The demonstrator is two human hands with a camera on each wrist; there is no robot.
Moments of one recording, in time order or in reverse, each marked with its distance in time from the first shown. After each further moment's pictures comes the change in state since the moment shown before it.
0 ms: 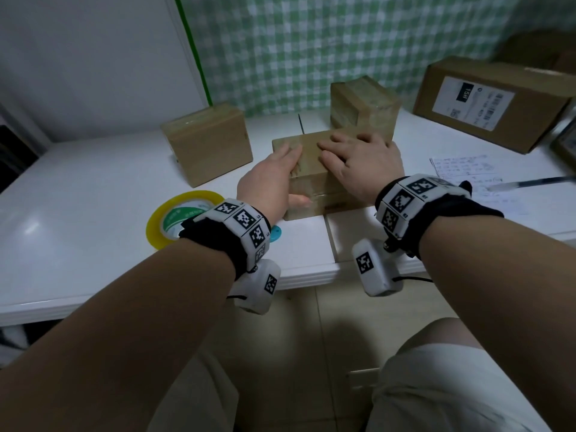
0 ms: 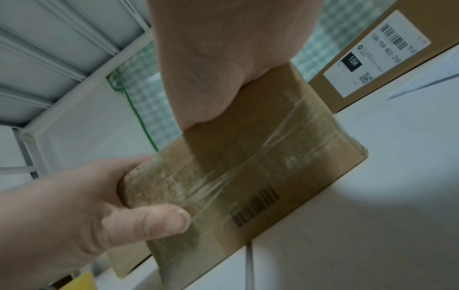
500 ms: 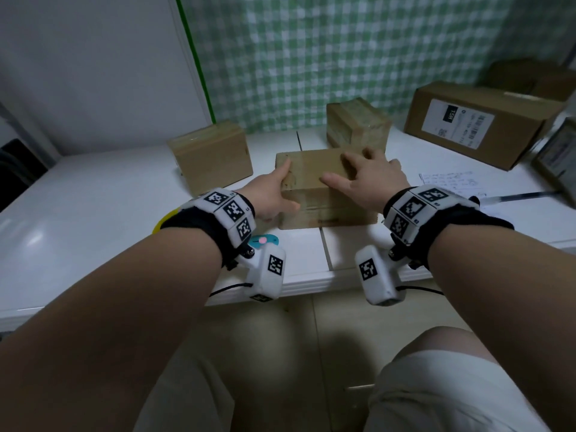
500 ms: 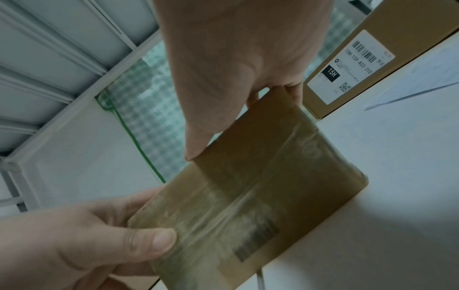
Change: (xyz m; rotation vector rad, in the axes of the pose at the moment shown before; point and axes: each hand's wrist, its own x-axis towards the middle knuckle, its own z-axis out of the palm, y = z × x) left_hand 0.004 0.005 -0.026 -0.310 -0.353 -0.222; right_hand -0.013 0.012 -0.016 0.106 -0.094 0.195
